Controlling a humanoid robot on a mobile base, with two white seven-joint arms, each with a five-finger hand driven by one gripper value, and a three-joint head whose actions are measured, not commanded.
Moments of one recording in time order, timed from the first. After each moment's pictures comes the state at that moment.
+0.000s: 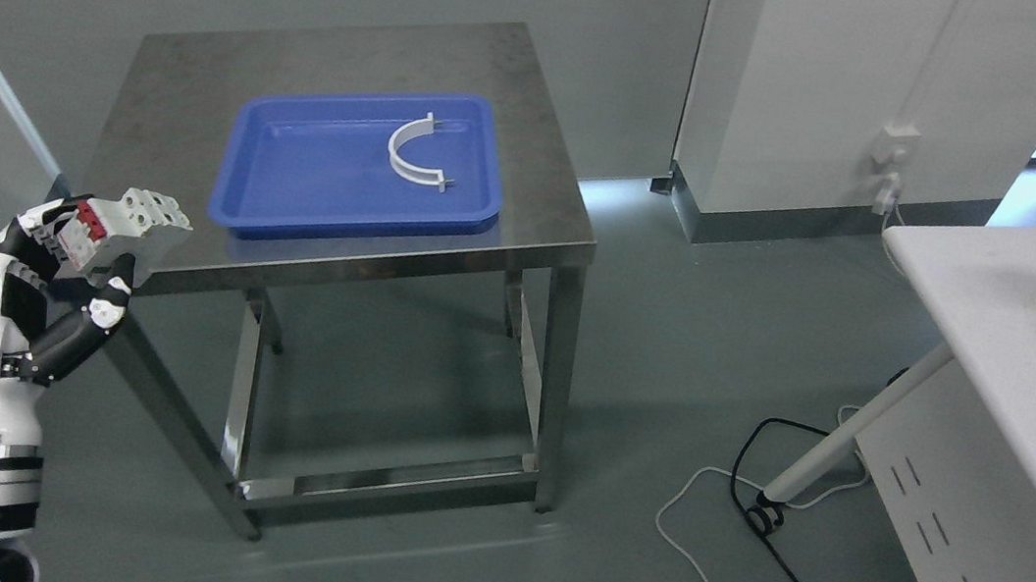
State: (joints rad) left arm -0.27 0.07 0.36 -1.63 0.00 -0.35 -0.15; right arm 0.09 0.00 0.00 -0.25 0.07 0.02 -0.14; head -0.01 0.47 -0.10
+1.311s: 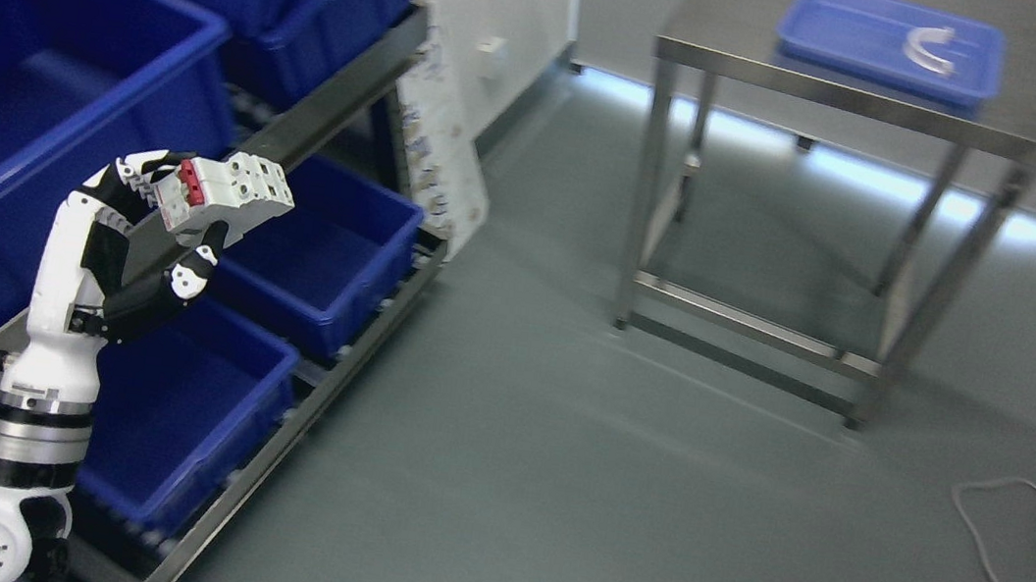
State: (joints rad) left arm -0.37 0.08 0.25 -1.70 0.00 -0.36 -0.30; right arm 0.09 0.00 0.00 -0.25 0.07 0.02 -0.14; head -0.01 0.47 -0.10
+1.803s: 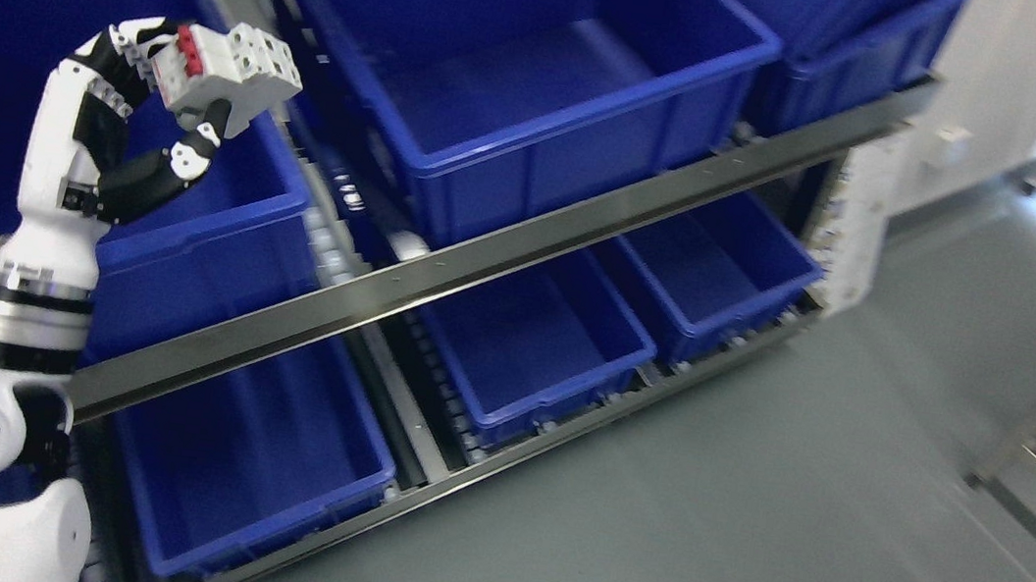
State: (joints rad) left arm -0.62 0.09 0.21 -1.70 0.00 -0.08 -0.30; right arm 0.09 0.00 0.00 -0.25 0.07 0.02 -0.14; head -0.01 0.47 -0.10
